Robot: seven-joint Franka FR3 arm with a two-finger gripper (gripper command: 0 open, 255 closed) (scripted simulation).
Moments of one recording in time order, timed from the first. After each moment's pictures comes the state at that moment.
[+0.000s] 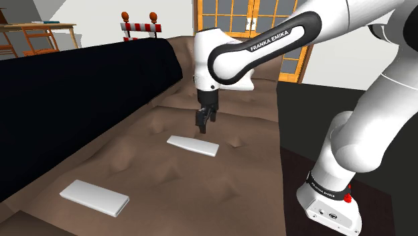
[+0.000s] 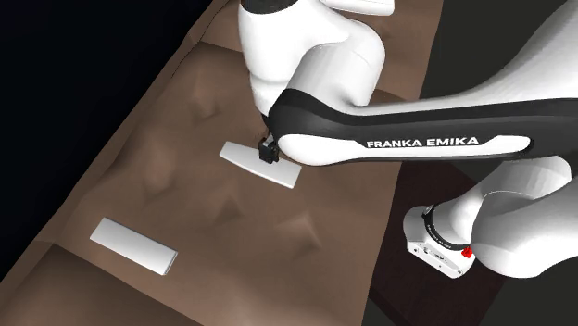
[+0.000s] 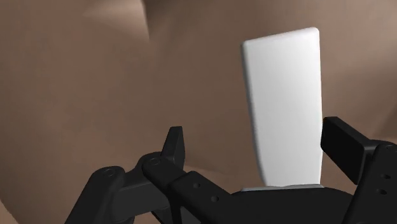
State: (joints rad) arm 0.16 -0.21 0.24 -2.28 0.08 2.04 0.09
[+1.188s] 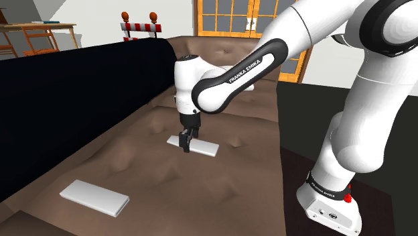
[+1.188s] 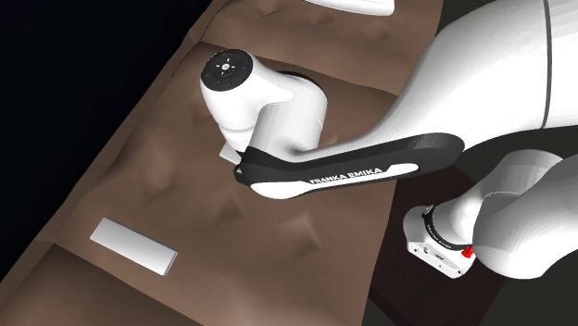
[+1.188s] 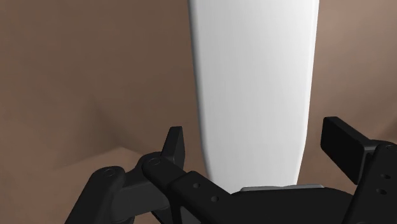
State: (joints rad) arm 0.21 0.03 0.31 -2.22 -0.04 2.25 0.14
